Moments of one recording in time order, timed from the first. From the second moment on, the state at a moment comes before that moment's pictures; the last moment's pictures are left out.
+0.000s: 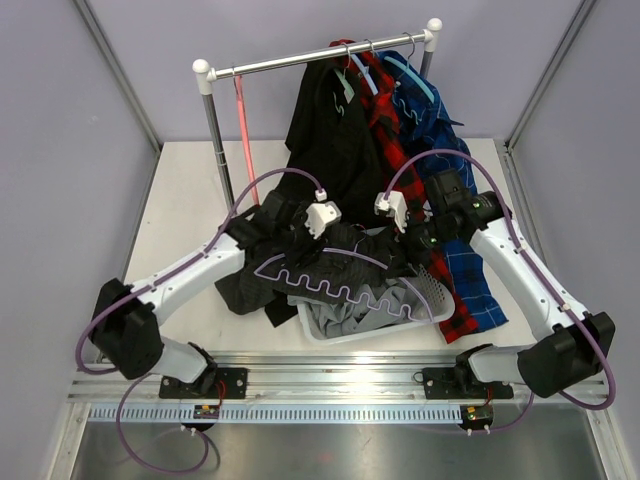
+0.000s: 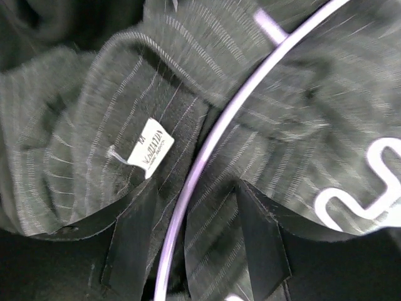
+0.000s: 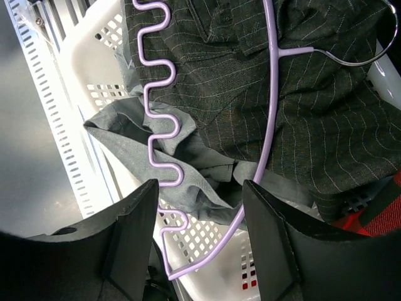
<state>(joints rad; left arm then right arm) -0.67 1.40 1.10 -0.49 0.25 0.29 0.38 1.32 1.30 -1.12 -0.68 -0.61</state>
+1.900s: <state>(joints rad) -0.74 0.71 0.72 -0.32 0.08 0.49 0.46 1.64 1.68 -1.34 -1.05 -0.73</state>
